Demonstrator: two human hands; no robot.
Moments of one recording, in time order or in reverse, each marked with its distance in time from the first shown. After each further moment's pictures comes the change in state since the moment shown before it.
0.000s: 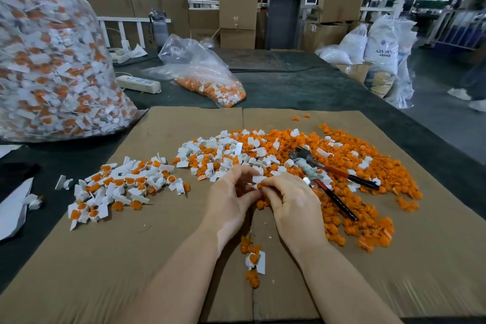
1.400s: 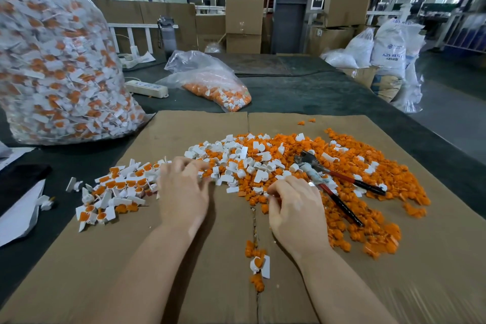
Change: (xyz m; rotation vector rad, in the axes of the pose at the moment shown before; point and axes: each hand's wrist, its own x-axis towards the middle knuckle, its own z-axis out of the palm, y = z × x) left_hand 0.011 -0.025 -0.054 0.686 0.360 -0.040; right_hand 0.000 -0.002 0.004 -0.172 -0.048 0.021
